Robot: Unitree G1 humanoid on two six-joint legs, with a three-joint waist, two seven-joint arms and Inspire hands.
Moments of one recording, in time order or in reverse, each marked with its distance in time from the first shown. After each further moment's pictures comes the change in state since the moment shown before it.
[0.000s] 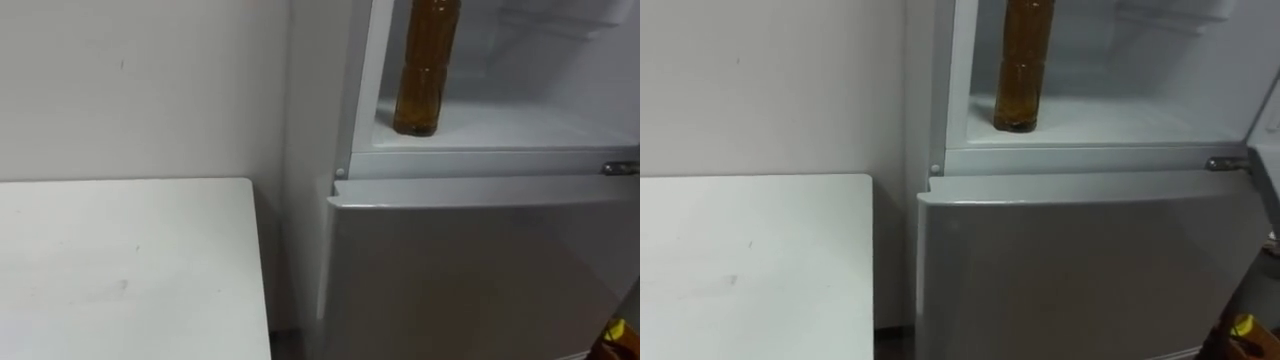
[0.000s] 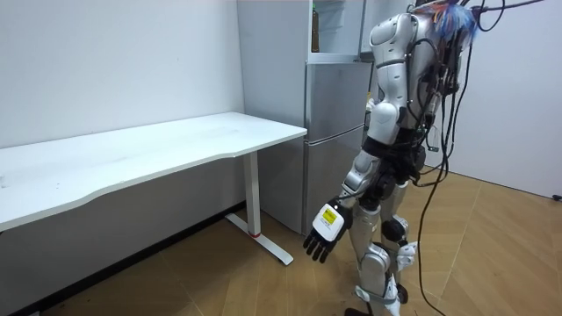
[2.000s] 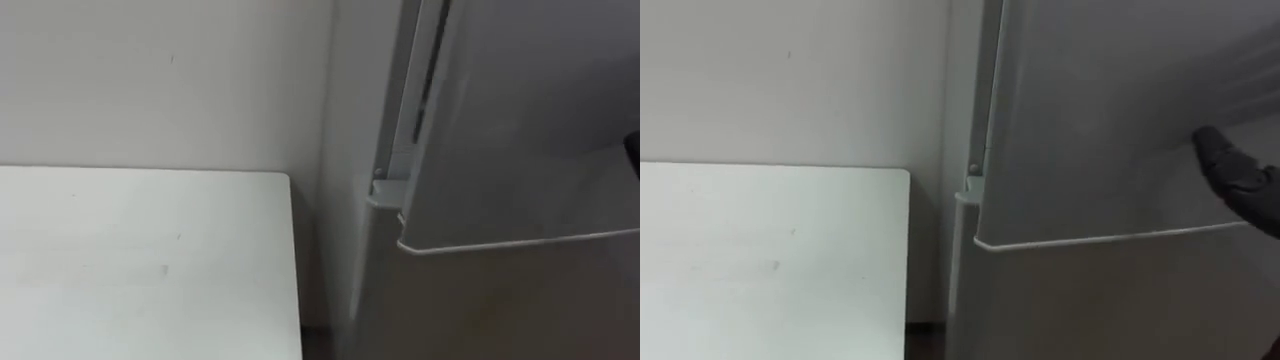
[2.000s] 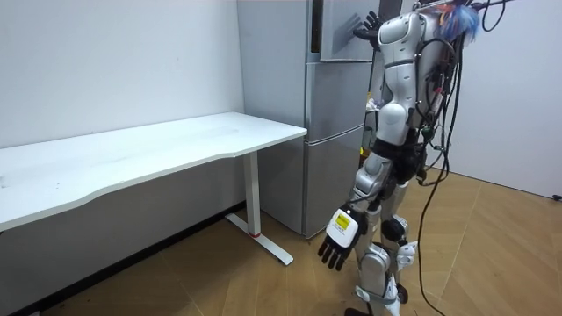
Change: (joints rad) left arm -0.042 -0.006 -0.084 0.076 0.068 0.023 0.000; right arm -0.090 -0.013 0.377 -0.168 -0.150 0.043 0.430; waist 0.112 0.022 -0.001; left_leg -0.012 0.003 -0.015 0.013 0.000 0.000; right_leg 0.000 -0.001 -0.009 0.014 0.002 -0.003
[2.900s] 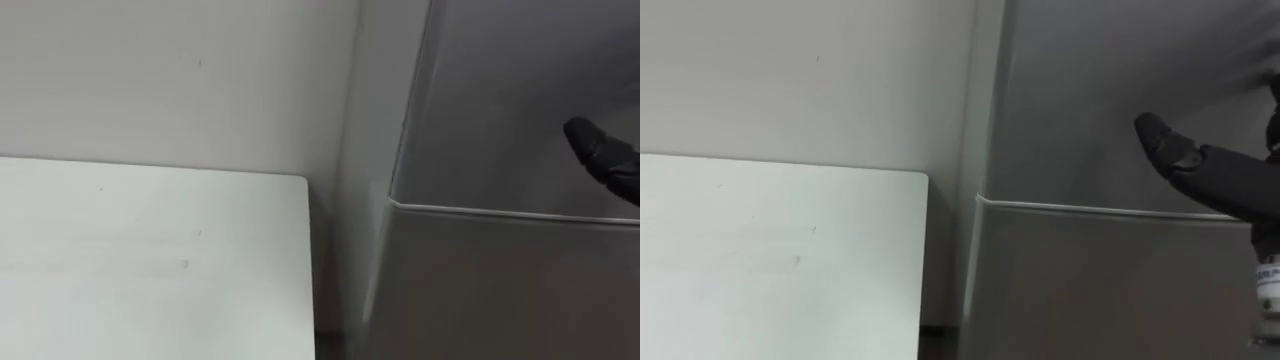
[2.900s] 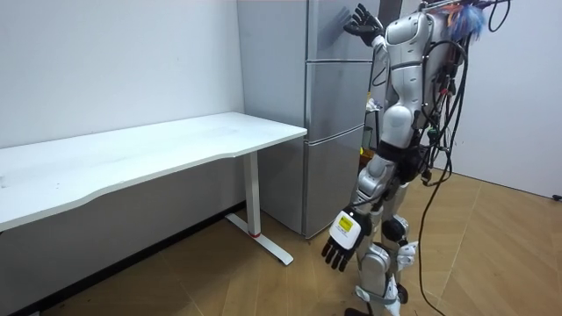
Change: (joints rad) left arm -0.014 0.031 -0.040 -0.001 0.009 0.006 -0.044; right arm -0.140 0.000 0.042 0.093 -0.071 0.018 0.024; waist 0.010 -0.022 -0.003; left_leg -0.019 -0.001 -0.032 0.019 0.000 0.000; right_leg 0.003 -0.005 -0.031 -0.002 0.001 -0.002
